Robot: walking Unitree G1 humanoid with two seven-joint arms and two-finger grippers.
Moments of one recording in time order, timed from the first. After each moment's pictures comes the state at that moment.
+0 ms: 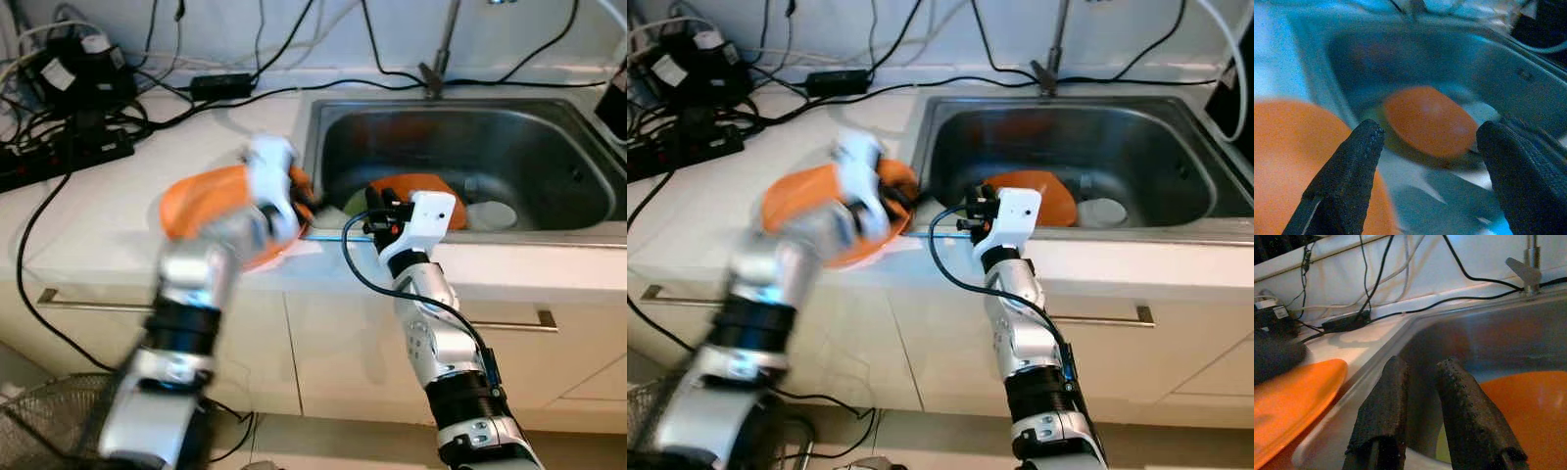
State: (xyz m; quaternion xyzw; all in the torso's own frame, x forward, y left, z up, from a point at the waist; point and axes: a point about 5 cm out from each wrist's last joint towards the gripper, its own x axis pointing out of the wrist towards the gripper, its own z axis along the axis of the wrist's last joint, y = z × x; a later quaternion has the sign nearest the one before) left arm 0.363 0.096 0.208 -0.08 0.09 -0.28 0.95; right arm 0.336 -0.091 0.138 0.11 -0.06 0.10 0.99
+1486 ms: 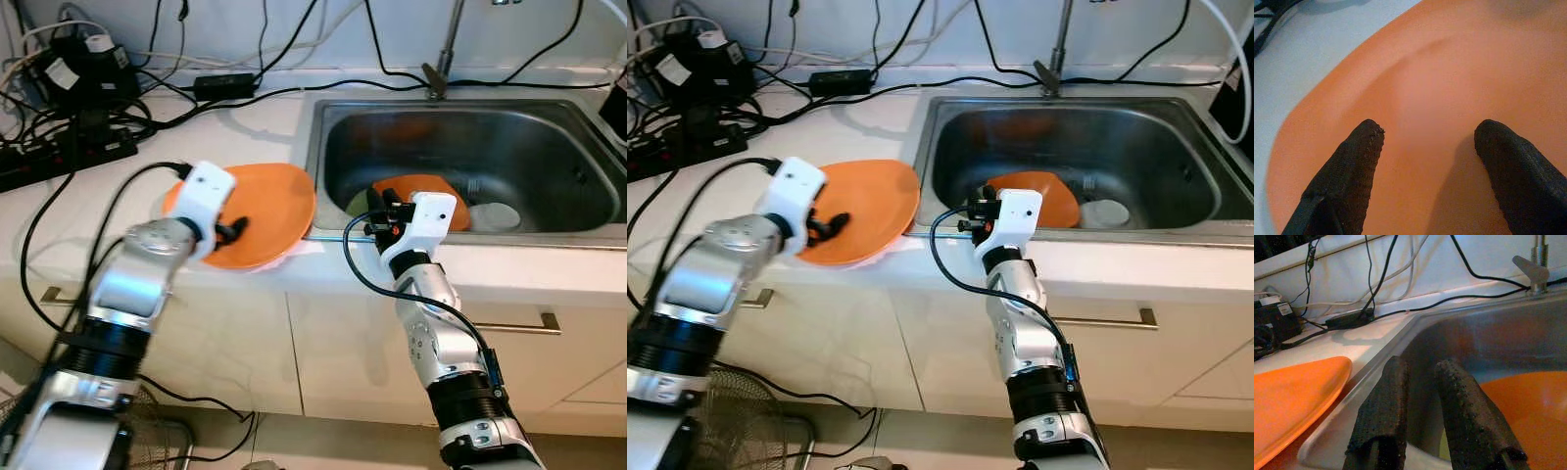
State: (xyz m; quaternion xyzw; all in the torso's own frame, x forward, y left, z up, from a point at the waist) left arm 0.348 0.172 0.176 0.19 0.18 -0.15 0.95; right arm 0.335 -0.091 0.138 0.11 -0.06 0.11 0.99
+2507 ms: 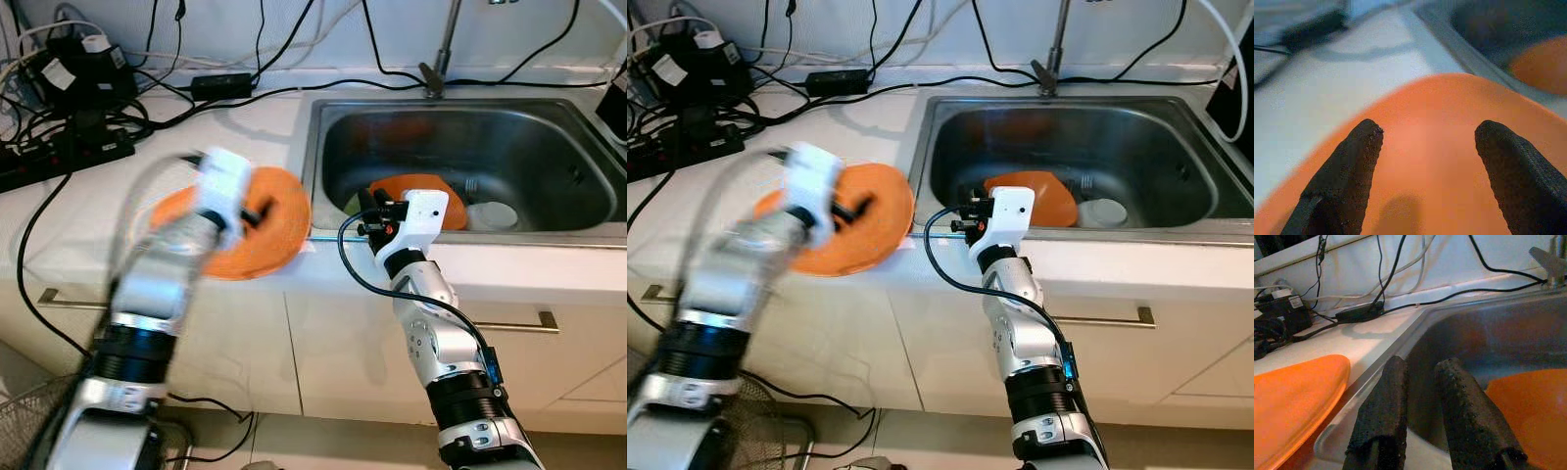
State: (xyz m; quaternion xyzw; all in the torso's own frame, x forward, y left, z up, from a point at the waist) left arm 0.350 0.159 0.196 0.11 0.09 -0.12 0.98; right arm 0.335 -0.085 0.141 0.11 -0.05 0.13 0.98
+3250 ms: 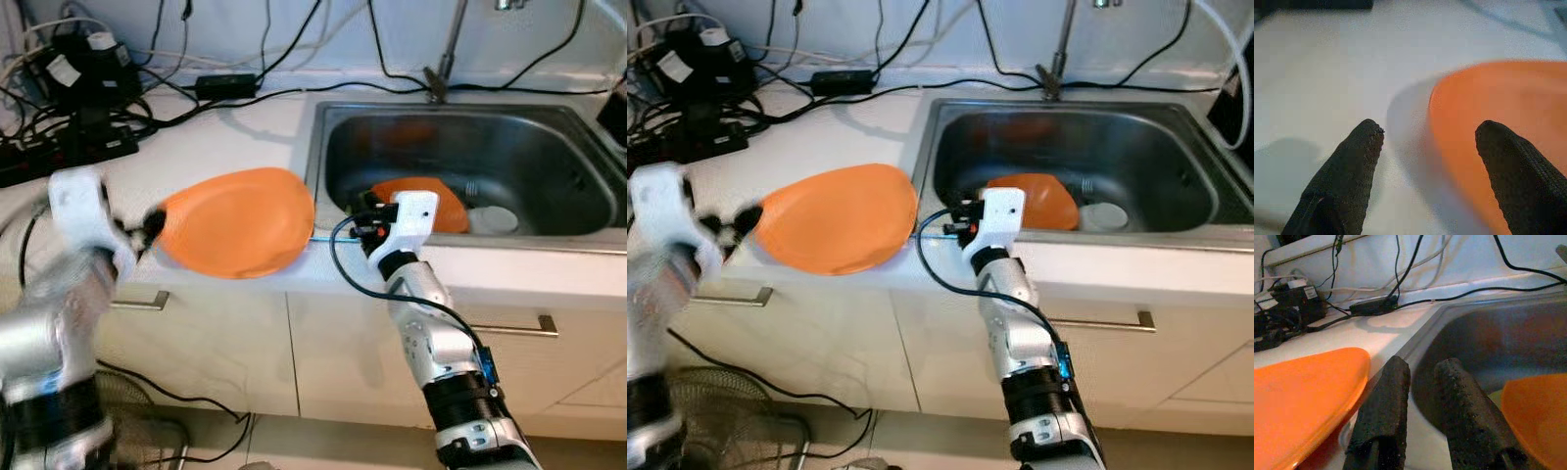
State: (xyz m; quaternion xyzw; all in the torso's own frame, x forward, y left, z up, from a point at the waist) left arm 0.286 0.252 0.179 -0.10 0.15 0.06 0.98; right arm 0.333 -0.077 0.140 0.10 -0.04 0.15 0.98
